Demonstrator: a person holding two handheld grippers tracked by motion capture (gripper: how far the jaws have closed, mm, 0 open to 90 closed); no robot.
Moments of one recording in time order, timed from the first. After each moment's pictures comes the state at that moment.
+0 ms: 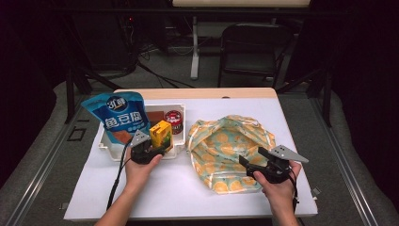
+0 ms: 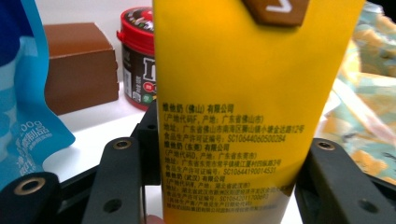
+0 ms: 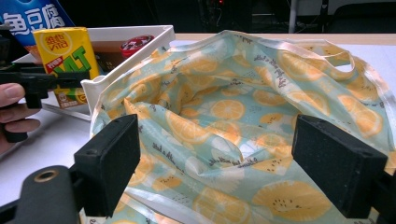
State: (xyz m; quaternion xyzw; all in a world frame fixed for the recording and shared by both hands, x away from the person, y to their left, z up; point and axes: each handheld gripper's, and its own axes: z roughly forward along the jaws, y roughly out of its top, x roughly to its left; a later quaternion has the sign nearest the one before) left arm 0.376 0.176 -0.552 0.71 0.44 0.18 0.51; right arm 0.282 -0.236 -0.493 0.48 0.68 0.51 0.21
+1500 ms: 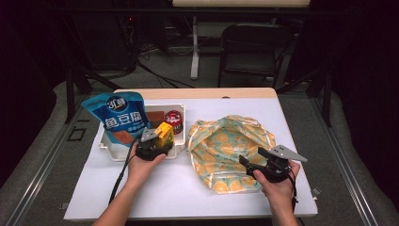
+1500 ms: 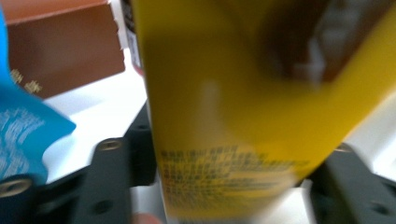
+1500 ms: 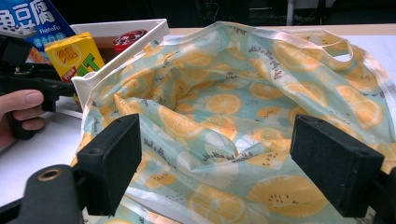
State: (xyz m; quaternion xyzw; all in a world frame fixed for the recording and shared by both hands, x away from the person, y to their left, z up) left arm 0.394 0.169 -0.563 0.77 0.44 0.17 0.43; right arm 0.286 -0.238 -0.499 0.49 0.68 0.50 0.21
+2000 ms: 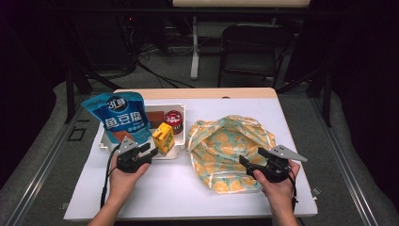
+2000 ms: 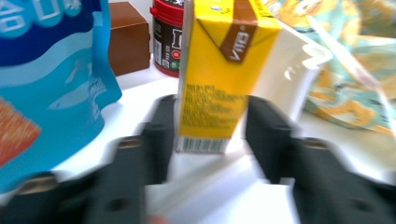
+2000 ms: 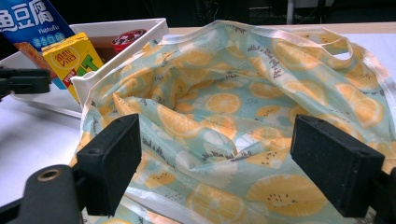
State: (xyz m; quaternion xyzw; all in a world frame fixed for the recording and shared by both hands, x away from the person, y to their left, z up) left arm 0.334 0.210 -0.536 0.73 0.45 0.18 0.48; right arm 0.287 -0.238 -0.500 0.49 0.68 0.50 0.21
